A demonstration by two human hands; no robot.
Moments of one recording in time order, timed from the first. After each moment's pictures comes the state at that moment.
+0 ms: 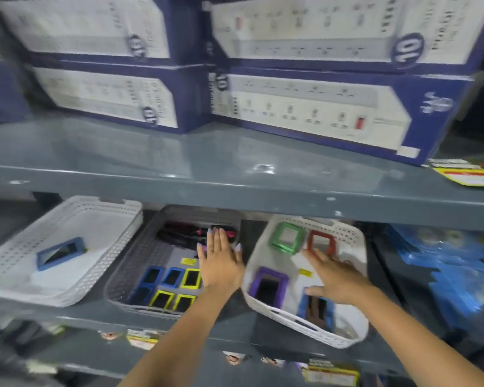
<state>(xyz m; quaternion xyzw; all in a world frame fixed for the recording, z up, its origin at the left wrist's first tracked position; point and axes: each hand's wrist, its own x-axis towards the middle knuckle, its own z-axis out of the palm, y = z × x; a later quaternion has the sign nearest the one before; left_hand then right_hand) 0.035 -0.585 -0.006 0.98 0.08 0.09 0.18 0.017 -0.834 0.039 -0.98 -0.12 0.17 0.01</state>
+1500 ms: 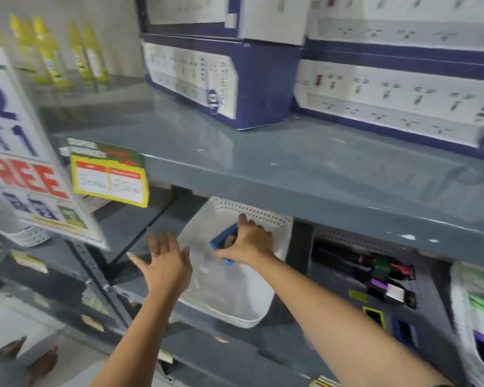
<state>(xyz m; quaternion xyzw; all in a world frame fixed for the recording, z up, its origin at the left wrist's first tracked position) 0.016 -0.081 -0.012 0.95 0.27 0.08 0.12 0.106 -0.235 0.033 -0.97 -0.15 0.07 0.19</state>
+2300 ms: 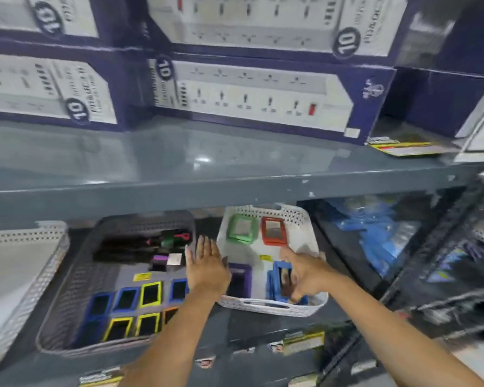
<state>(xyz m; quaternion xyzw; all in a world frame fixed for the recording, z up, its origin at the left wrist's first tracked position) 0.048 -0.614 -0.026 0.99 -0.09 -0.01 0.10 -0.019 -0.836 0.029 -0.97 0.00 0.19 0.12</state>
